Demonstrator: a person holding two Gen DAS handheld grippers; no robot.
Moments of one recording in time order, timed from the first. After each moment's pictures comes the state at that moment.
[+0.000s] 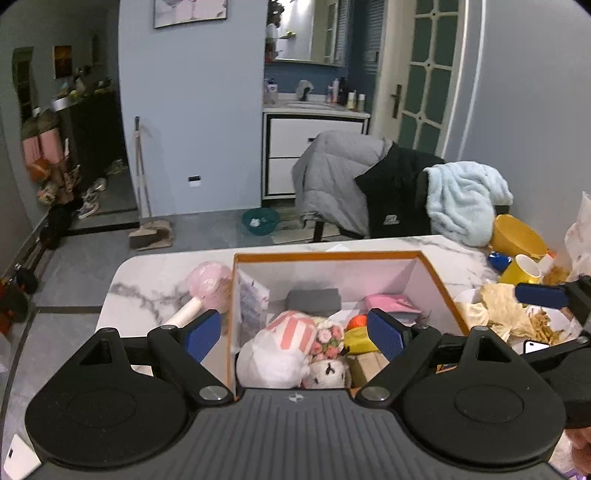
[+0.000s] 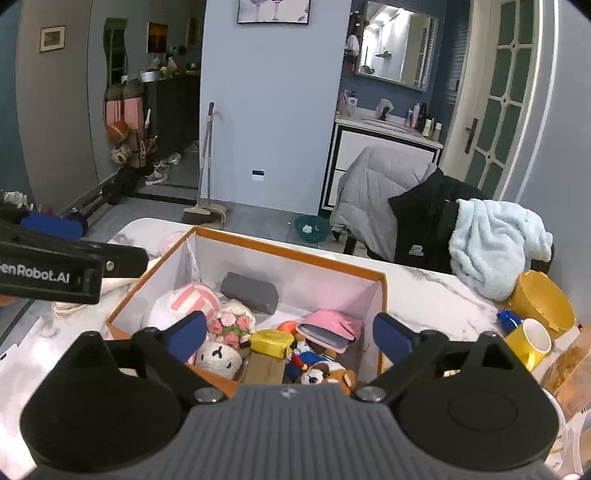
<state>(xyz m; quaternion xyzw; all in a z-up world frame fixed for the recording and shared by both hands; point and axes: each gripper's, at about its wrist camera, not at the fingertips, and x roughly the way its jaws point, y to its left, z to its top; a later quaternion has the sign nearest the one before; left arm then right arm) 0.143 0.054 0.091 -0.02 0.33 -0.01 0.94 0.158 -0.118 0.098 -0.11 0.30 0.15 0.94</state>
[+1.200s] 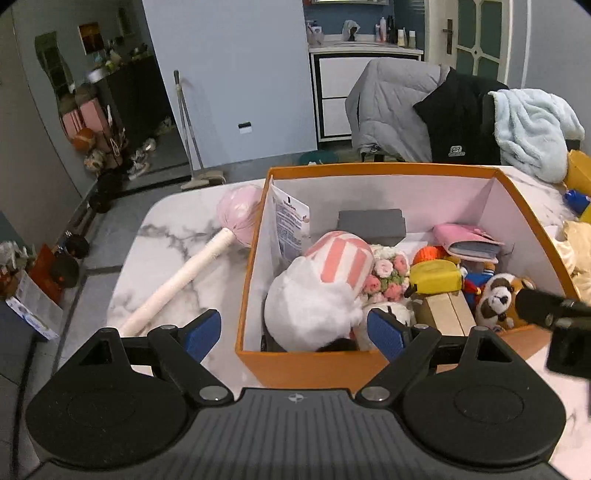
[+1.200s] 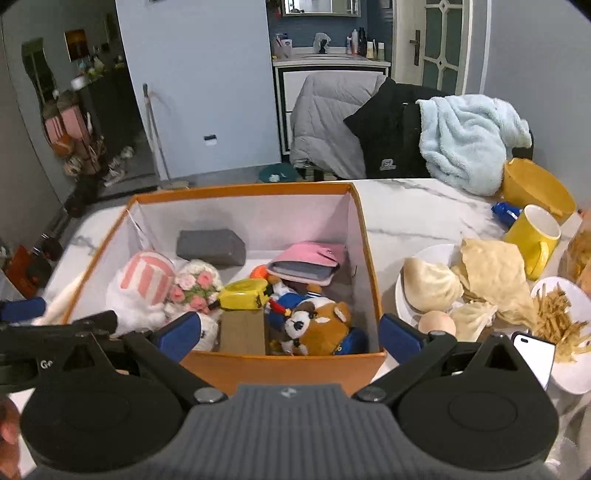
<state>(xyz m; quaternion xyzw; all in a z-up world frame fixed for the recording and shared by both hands) 0.175 0.039 0.016 0.02 0.42 0.09 0.90 0.199 -0.132 0.035 -0.01 0.39 0.07 0.92</state>
